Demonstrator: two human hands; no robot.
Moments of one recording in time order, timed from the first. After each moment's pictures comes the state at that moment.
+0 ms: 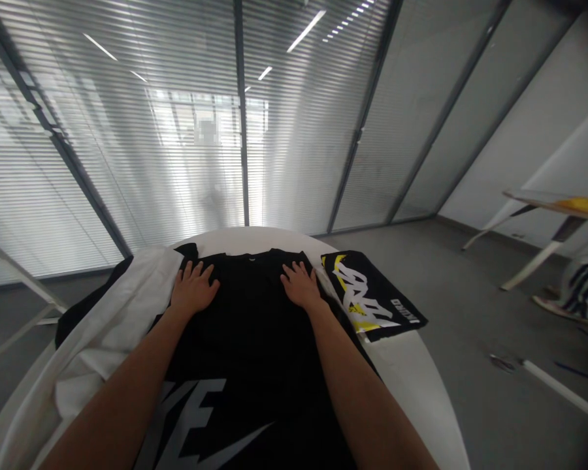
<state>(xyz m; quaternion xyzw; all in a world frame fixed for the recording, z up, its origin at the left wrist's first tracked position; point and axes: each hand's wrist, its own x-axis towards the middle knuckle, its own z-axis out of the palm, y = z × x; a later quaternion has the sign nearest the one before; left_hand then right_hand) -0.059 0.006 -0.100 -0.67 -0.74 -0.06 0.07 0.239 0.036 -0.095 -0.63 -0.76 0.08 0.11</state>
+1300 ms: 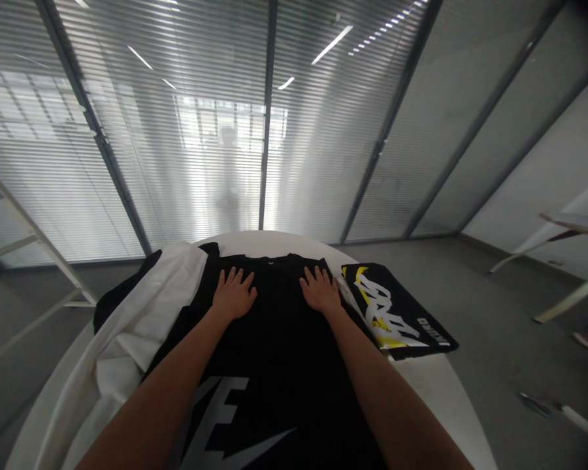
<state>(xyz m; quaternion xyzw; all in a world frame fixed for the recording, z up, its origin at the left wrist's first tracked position) -0.019 -0.007 -0.106 -0.74 -0.67 -0.08 0.05 0.234 0.051 -0.103 -0.68 -0.73 0.06 0.06</state>
